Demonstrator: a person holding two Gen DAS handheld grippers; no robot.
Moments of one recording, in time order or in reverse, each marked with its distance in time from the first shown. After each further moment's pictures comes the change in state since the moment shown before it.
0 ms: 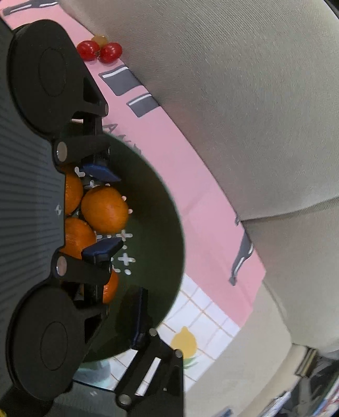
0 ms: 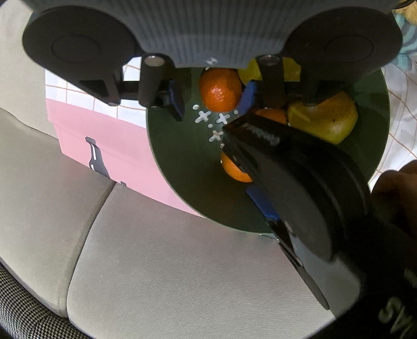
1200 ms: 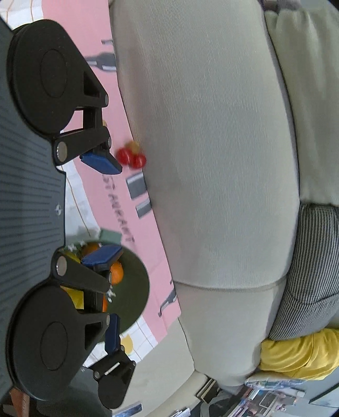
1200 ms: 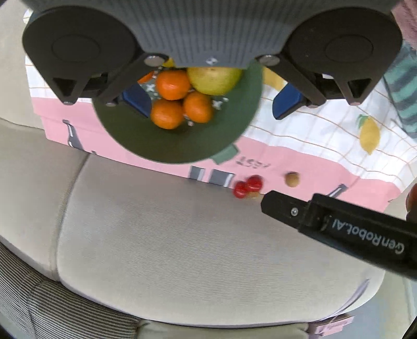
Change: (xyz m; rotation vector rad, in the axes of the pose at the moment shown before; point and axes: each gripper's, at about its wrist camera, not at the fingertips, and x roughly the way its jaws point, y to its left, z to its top) left arm -0.162 0.094 -0.090 -0.315 -0.276 0.083; right arm -0.068 0.086 0.043 0.112 -0.083 0.070
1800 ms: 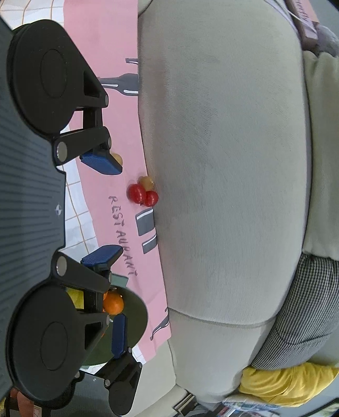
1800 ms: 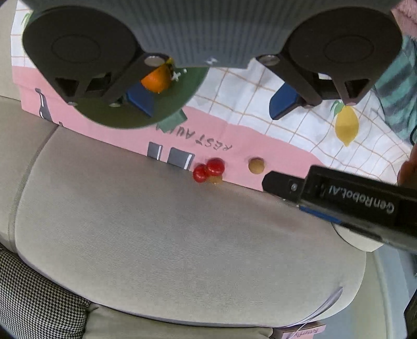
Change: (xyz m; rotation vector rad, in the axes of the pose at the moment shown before) left arm 0.006 0.065 -0.020 -0.133 0.001 0.009; right arm 0.018 0.043 0.035 -0.074 -0.003 0.075
